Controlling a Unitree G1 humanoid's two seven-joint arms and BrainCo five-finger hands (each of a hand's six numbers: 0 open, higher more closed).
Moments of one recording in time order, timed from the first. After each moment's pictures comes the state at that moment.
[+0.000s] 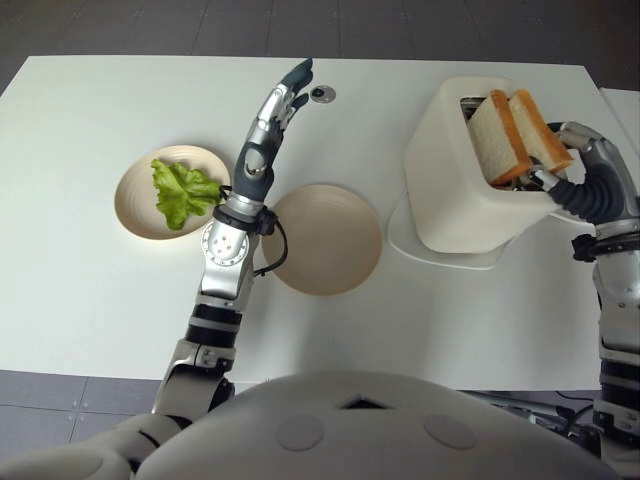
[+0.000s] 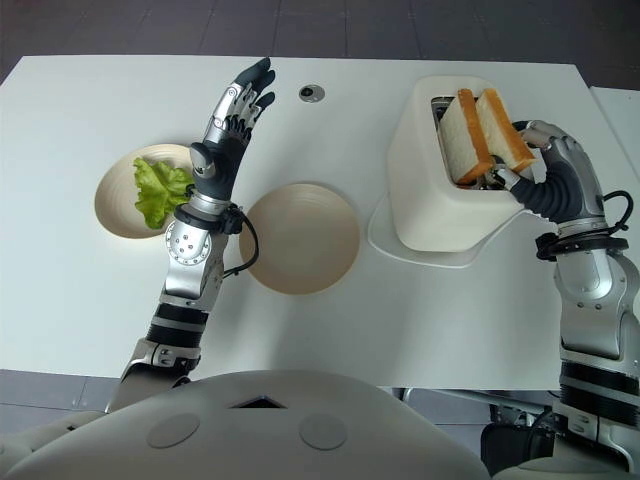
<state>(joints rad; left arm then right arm) -0.14 0.02 -0.14 0.05 -0.08 -0.56 -0.25 0.16 -0.62 -0.42 -0.14 -0.31 -0.30 0.10</state>
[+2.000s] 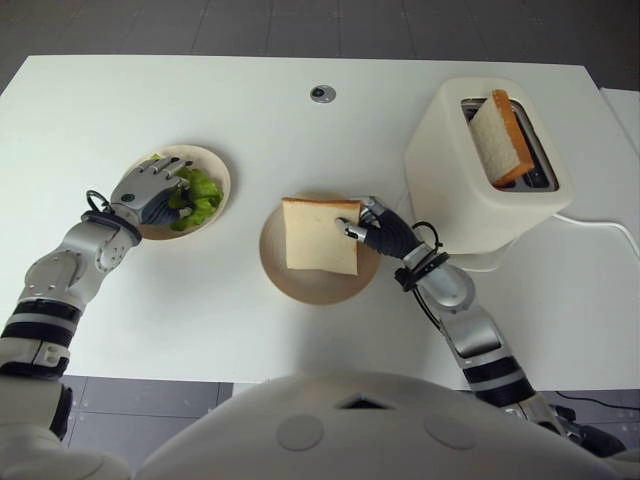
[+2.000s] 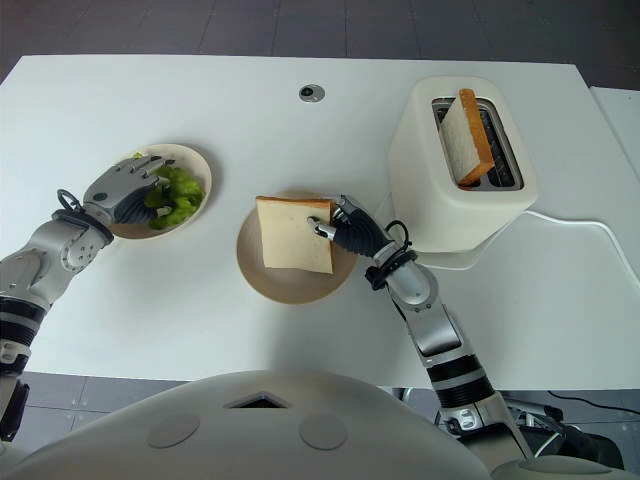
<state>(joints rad) -0.14 0.86 -0.19 0.36 0.87 -0.34 0.05 0.13 -0.31 0.28 -0.16 -0.20 -0.19 0.25</state>
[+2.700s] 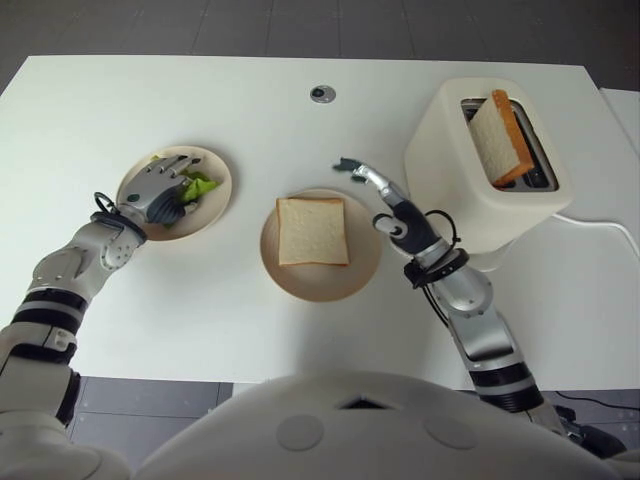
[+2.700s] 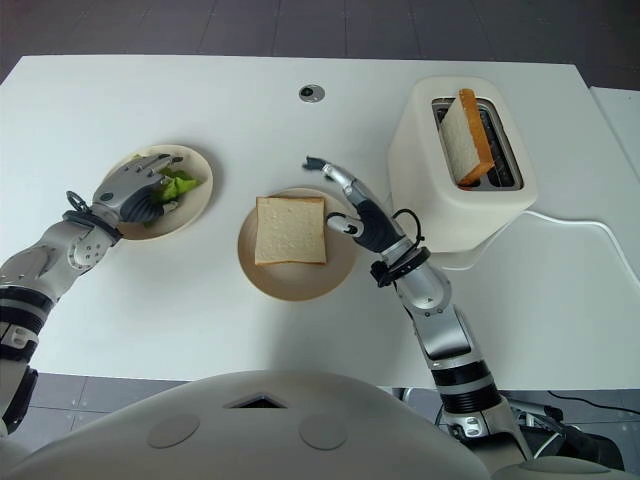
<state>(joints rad) -0.22 0.84 -0.27 0.51 0.79 -0.47 0.19 0.15 -0.29 0.22 -0.30 -0.20 -0.32 0.21</state>
